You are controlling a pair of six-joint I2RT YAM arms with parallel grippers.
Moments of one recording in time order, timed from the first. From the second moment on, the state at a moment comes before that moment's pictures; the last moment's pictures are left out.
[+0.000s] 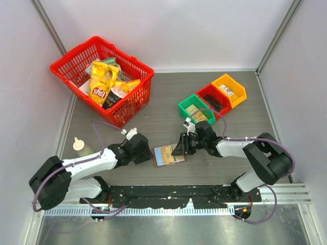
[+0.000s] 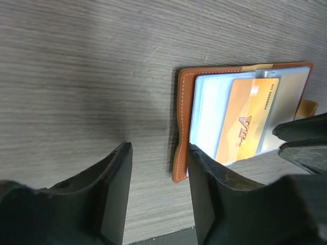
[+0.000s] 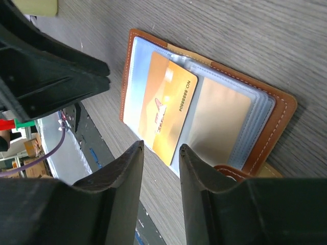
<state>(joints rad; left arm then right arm) -0.84 1.22 0.52 -0.28 -0.17 -1.12 0.59 1.50 0.49 0.31 -0.63 0.63</state>
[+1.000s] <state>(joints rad) -0.84 1.50 0.69 -0.14 -0.01 -1.05 0.63 1.54 0.52 0.31 -0.54 0.68</state>
